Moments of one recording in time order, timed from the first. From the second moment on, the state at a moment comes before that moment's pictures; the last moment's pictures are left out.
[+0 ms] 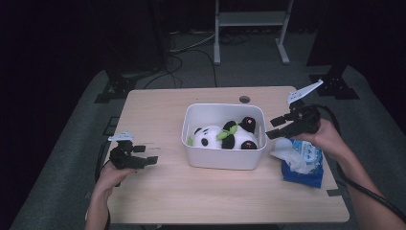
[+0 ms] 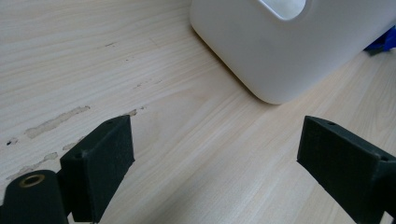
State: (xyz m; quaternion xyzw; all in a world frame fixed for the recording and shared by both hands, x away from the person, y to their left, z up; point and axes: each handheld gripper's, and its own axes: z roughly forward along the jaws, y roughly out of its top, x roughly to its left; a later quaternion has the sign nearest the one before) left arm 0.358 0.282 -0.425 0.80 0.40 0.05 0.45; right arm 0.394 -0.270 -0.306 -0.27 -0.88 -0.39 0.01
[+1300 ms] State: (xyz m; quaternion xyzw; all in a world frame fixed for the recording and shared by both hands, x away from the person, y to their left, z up) left arm 0.357 0.274 -0.420 0.81 0.38 0.05 0.45; right arm 0.355 -0.304 -0.376 -0.32 -0.85 -0.41 0.03
